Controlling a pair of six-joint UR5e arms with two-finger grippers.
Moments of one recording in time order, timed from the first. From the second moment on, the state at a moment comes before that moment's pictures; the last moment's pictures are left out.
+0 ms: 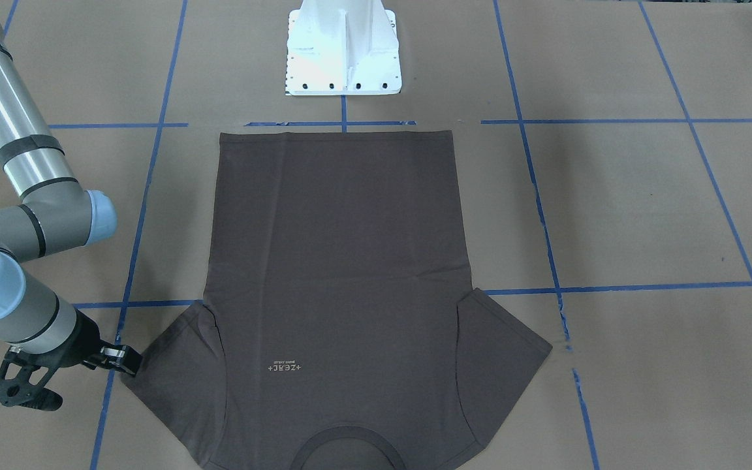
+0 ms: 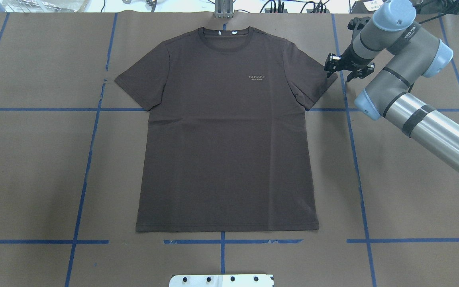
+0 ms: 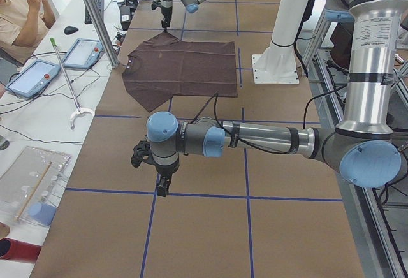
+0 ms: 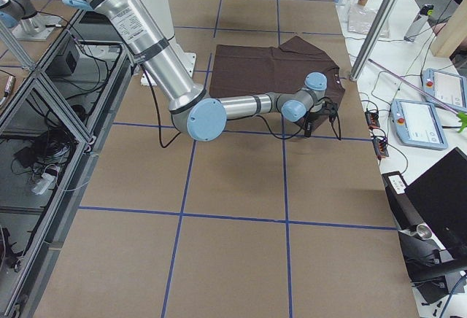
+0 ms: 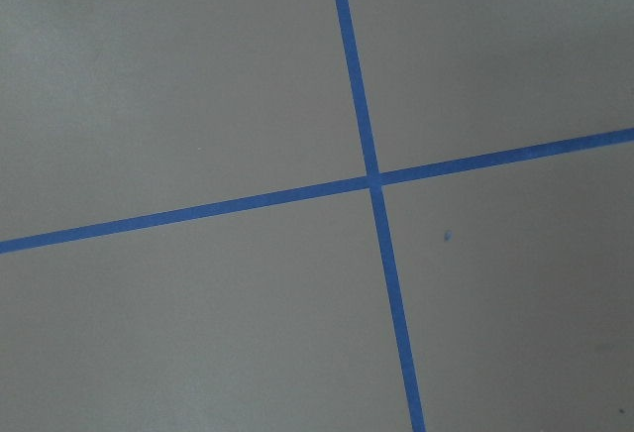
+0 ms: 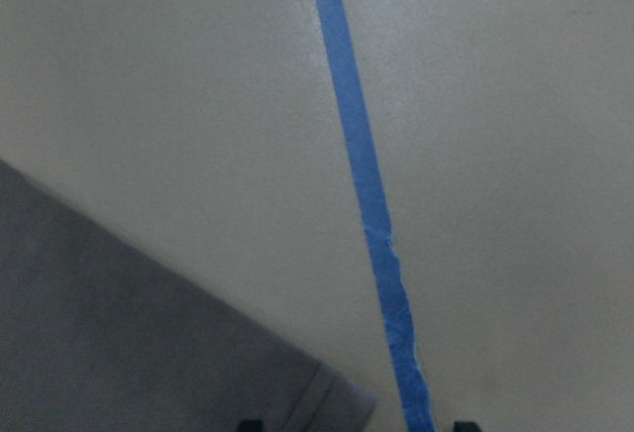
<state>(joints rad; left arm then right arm) -1.55 -1.58 -1.64 -1.60 -2.28 0.09 0.97 -0.91 1.00 -1.01 2.09 1.07</state>
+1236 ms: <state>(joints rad) -1.55 -1.58 -1.64 -1.60 -2.28 0.09 0.96 -0.87 1.01 -1.01 2.07 1.08</state>
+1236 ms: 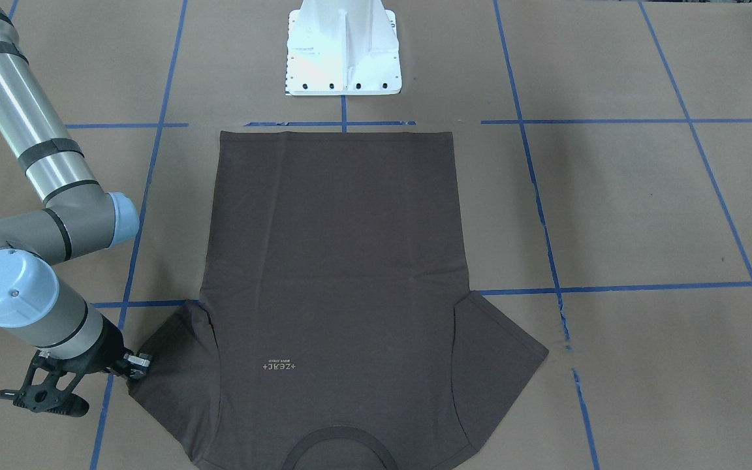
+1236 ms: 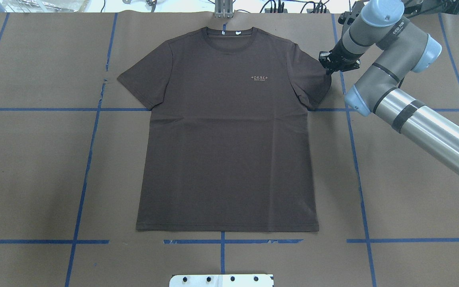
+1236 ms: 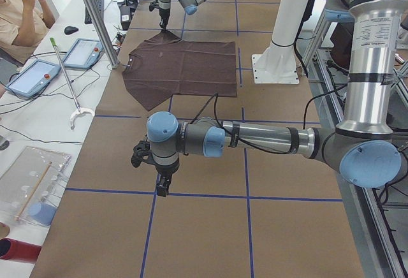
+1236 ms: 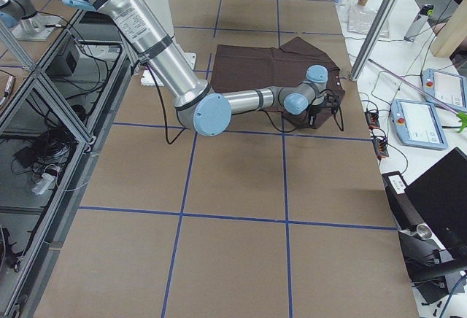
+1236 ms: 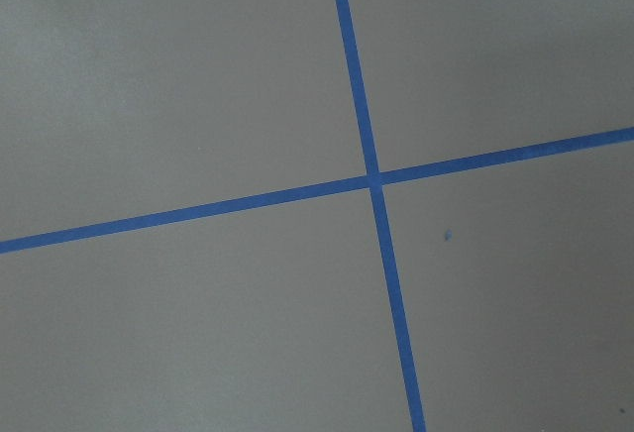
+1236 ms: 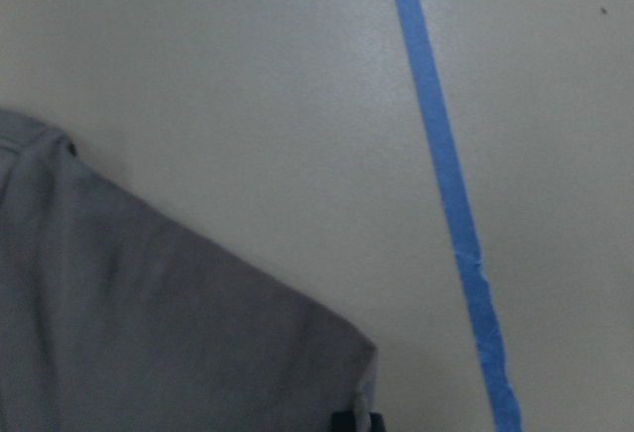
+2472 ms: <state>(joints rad) -1.50 -1.61 -1.67 -1.69 -2.37 0.08 0.81 -0.66 0.95 -1.01 1.93 1.26</state>
